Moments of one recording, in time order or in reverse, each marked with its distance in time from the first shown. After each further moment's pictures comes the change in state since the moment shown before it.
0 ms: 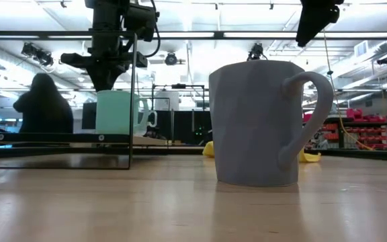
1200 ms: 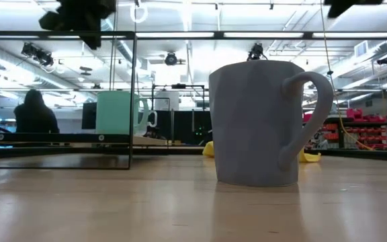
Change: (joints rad) left arm -0.354 -0.316 0.000 0.037 -0.052 -0.011; right arm 0.306 0.021 0.000 0.069 -0.040 0.510
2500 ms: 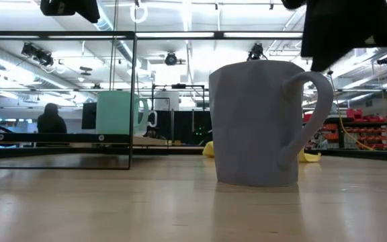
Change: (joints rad) left arm -0.298 -0.004 0.000 0.124 -0.136 0.071; right arm 0.078 0.457 0.000 0.460 -0.069 0.226
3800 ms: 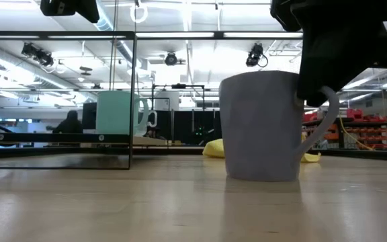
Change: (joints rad) left arm 0.000 0.000 0.000 -0.002 0.000 0.002; right arm -0.013 0.090 0.001 -0.009 0.047 0.066
